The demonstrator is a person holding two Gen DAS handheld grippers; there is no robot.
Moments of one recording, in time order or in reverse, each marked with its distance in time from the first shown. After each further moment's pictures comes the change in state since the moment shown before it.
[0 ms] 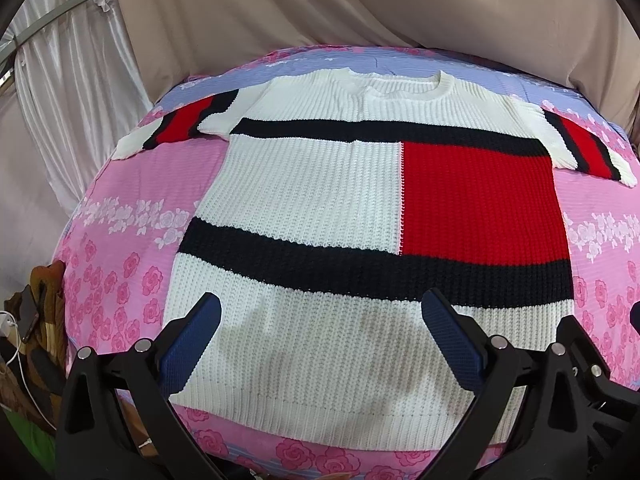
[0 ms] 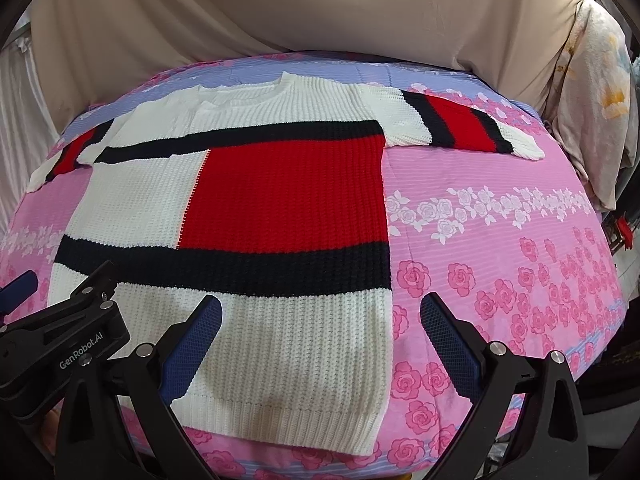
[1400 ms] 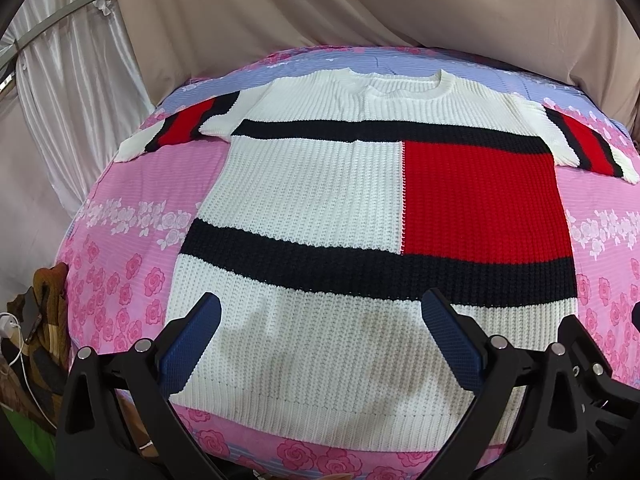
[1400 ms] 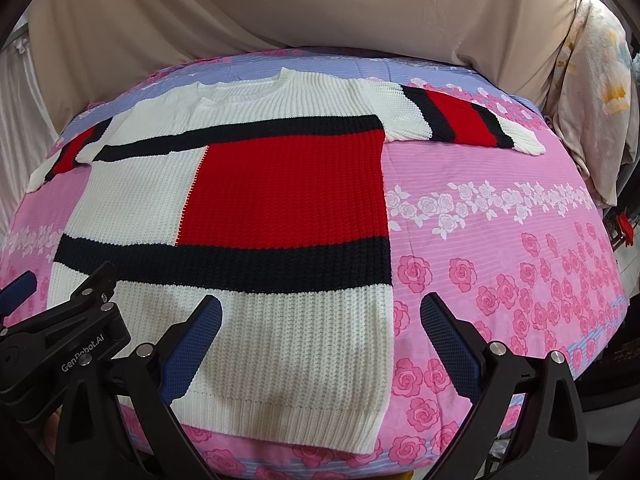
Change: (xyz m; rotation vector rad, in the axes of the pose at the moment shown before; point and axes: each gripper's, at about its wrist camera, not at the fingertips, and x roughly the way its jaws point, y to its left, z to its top) left arm 0.000 -0.002 -0.001 0.007 -0.004 0.011; right arm 0.003 -0.003 -0.003 0.001 0.007 0.005
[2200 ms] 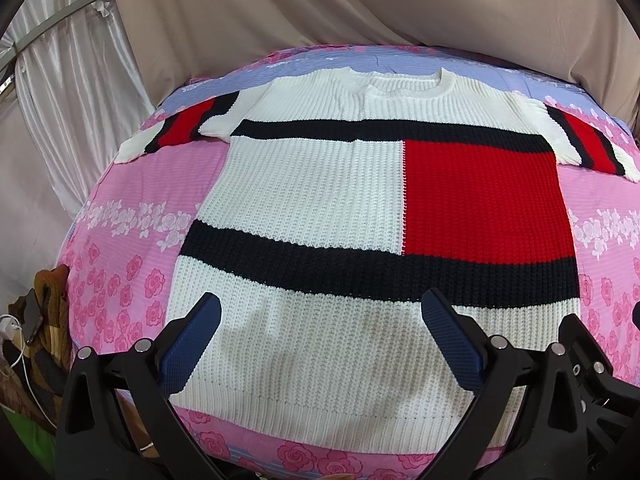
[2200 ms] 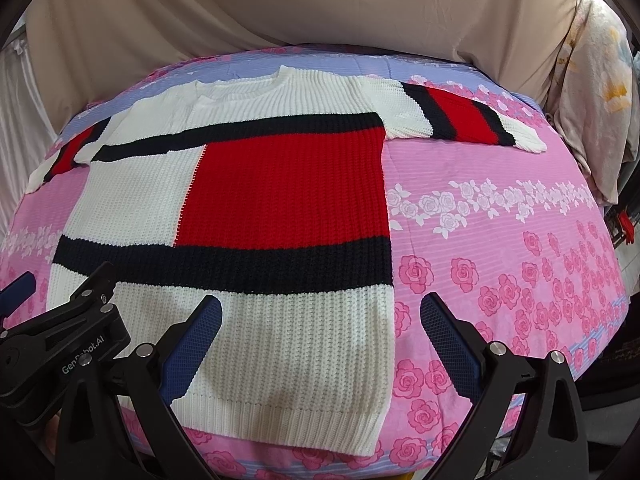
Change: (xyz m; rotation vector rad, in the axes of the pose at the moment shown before) left arm 0.002 0.003 0.001 0.005 0.001 0.003; right arm 0.004 0.001 0.003 0.005 0.013 -0.001
